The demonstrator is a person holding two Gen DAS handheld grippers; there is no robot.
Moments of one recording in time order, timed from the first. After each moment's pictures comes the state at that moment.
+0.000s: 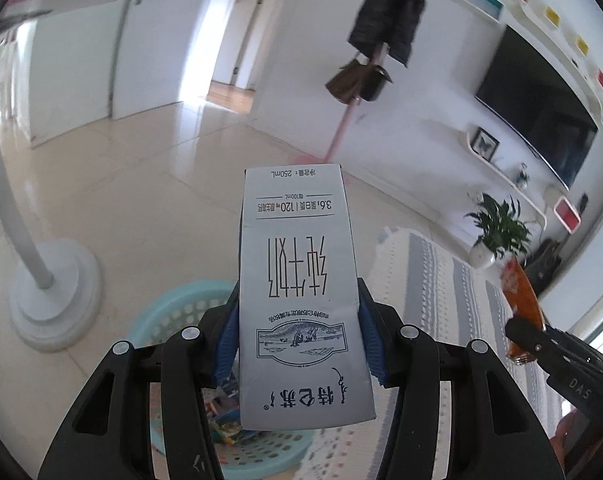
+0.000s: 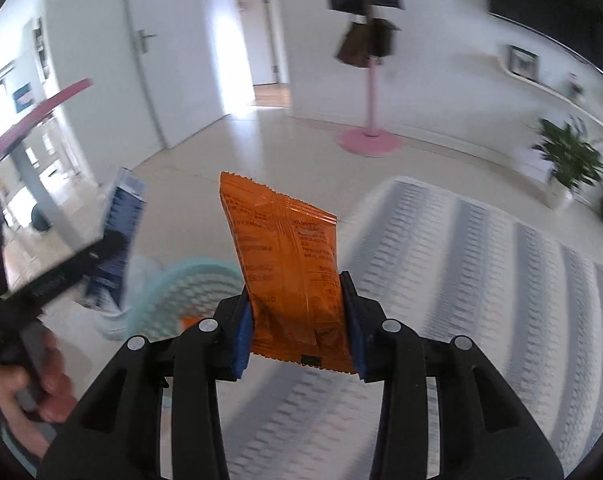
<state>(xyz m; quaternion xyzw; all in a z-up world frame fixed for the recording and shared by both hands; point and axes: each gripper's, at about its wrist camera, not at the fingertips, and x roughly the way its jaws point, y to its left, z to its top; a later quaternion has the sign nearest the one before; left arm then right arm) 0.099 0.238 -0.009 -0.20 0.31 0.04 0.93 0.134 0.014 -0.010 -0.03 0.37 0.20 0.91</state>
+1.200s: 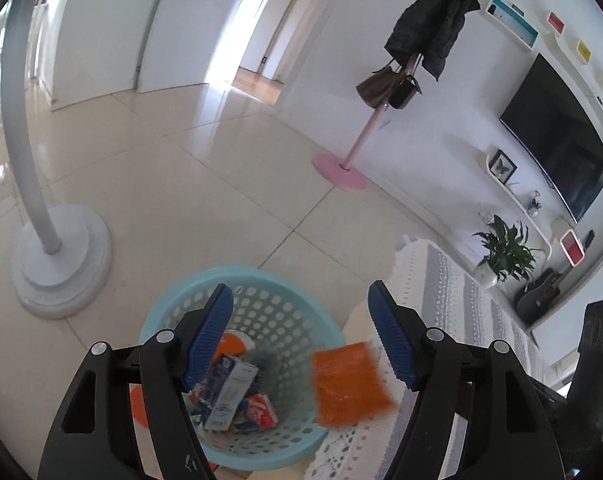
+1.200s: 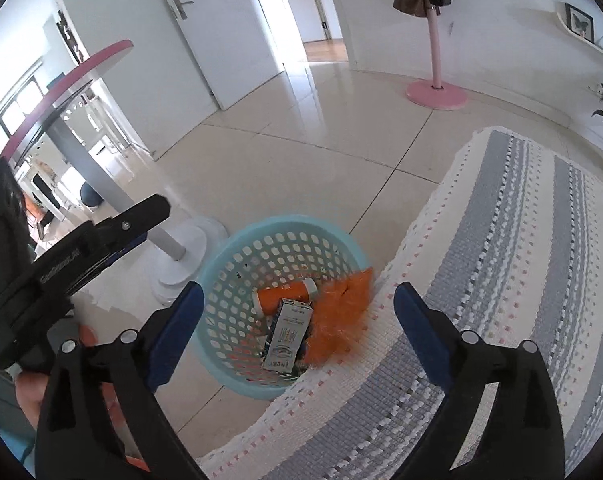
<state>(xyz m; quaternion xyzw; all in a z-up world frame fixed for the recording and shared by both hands) 0.092 0.263 -0.018 -0.25 0.32 0.06 0.91 0.139 0.068 -0.049 0.01 0.44 0.29 0.85</state>
